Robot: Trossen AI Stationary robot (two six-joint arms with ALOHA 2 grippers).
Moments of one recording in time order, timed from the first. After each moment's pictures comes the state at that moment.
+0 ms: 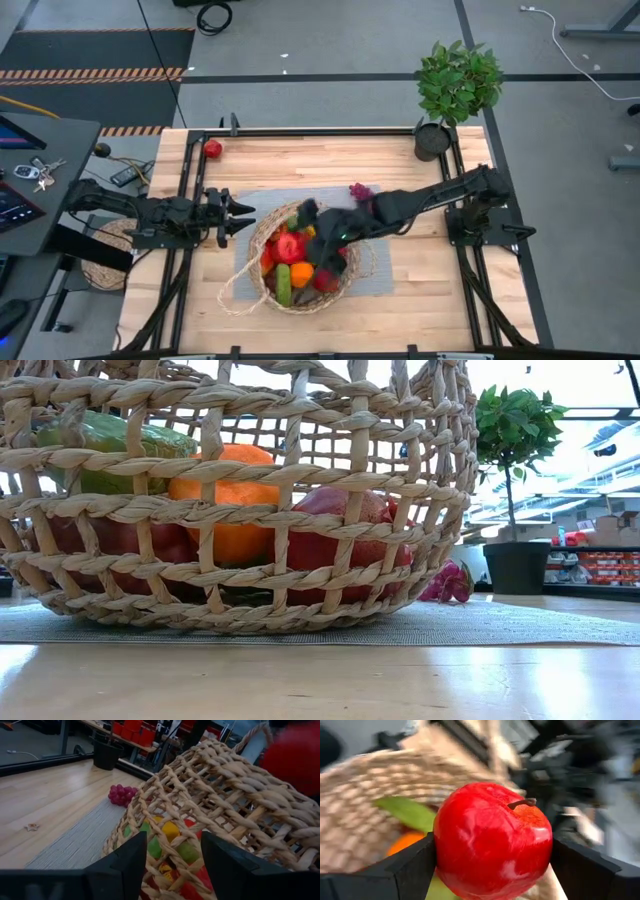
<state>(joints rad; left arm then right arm) -0.22 0.27 0.03 0.16 -0.35 -0.43 0.27 1.83 1.78 -0.57 0.15 -0.53</state>
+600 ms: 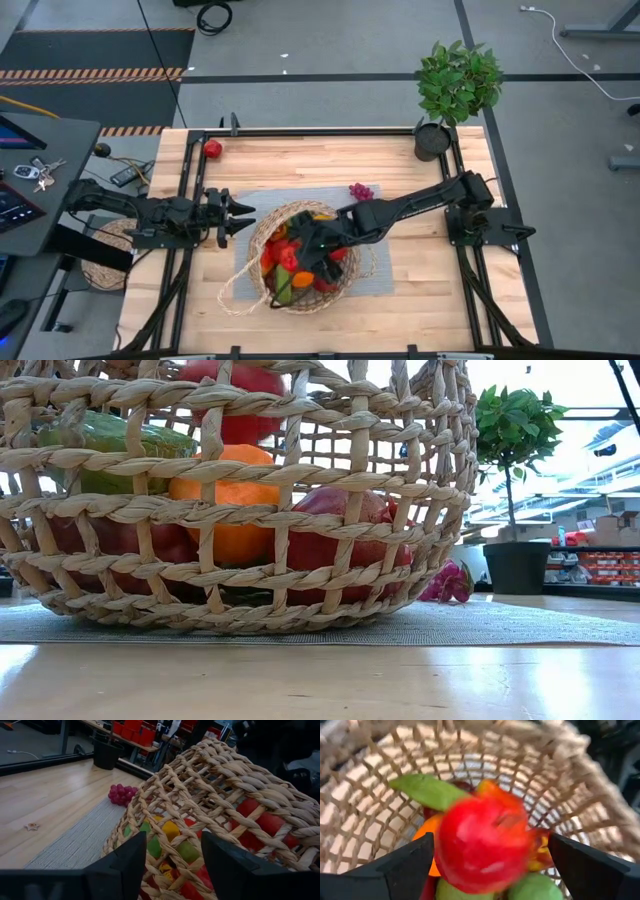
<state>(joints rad) -0.22 0.27 0.03 0.16 -0.35 -0.43 0.26 1.97 1.82 -0.66 0.04 -0.39</state>
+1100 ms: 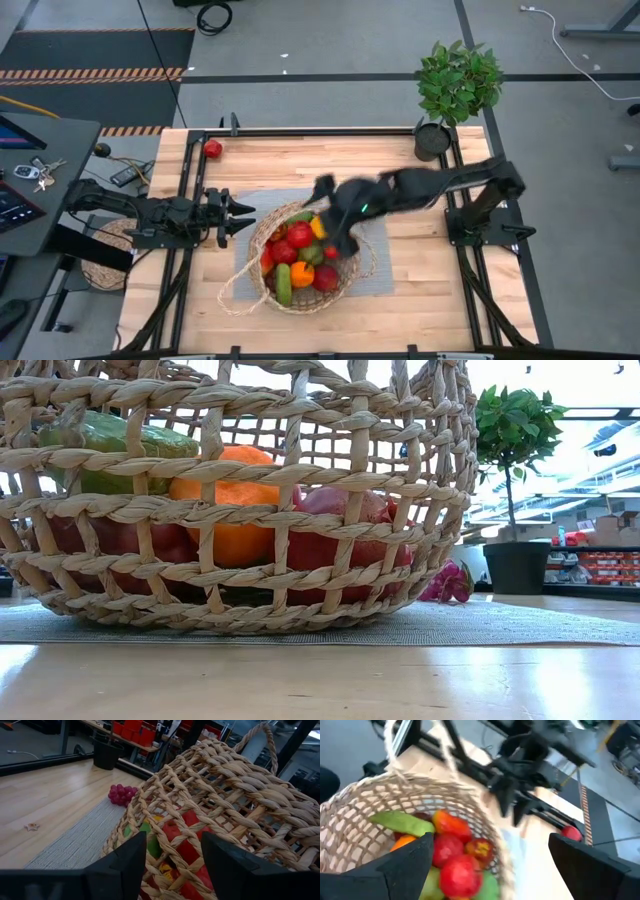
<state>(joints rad) -0.22 0.27 0.03 0.16 -0.35 -0.43 0.22 1.72 1.82 -0.69 0.12 -0.39</state>
